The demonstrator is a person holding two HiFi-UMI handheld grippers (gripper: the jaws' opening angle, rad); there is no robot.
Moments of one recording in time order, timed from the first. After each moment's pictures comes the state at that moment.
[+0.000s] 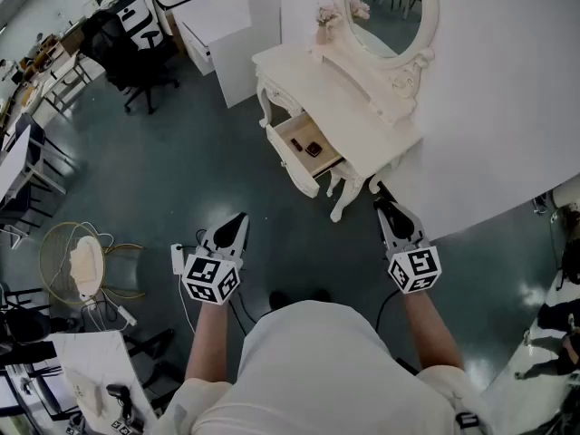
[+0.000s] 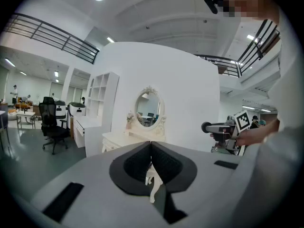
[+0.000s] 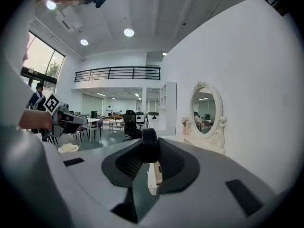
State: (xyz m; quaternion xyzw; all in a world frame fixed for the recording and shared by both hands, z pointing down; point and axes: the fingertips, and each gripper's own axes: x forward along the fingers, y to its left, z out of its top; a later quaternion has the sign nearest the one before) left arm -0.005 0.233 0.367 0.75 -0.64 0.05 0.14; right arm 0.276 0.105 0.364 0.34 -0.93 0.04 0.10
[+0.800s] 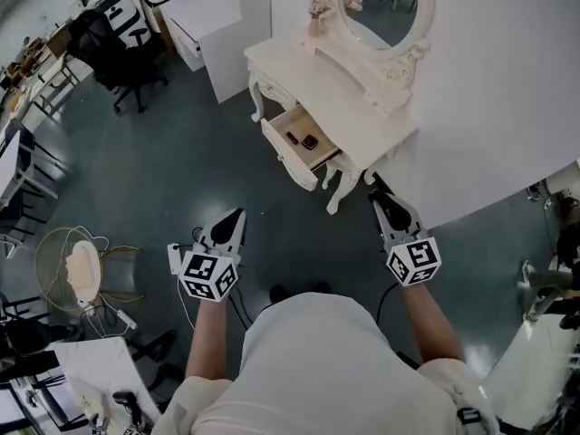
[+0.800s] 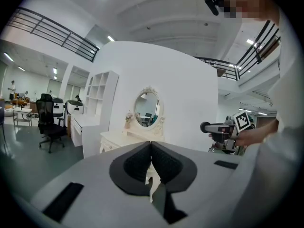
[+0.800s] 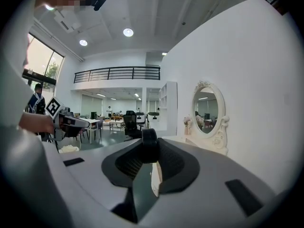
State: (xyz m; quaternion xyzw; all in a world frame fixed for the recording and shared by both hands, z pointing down) left arm -0.025 0.234 0.371 0.76 -0.63 0.04 0.14; right arm 0.252 0.115 0.360 0.34 -0.93 0.04 0.10
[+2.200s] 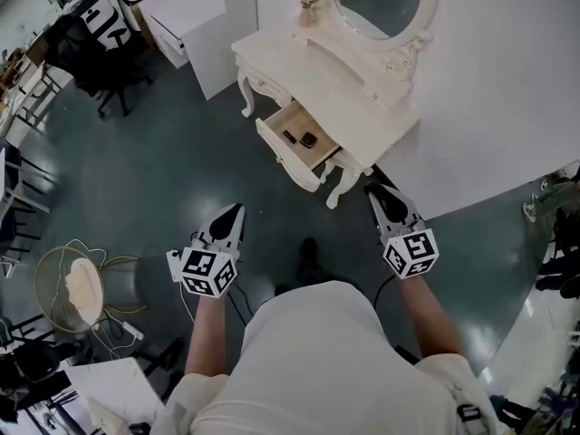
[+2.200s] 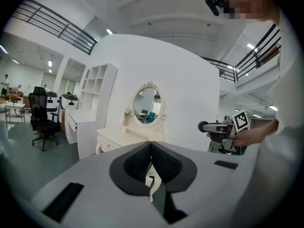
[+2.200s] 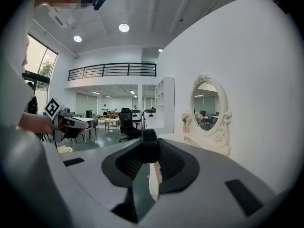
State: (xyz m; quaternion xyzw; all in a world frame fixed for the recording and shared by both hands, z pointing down) left arm -0.070 0.178 0.395 0.78 -0.60 0.04 0.17; right arm 0.202 0.074 0.378 0.37 -0.92 0.05 0.11
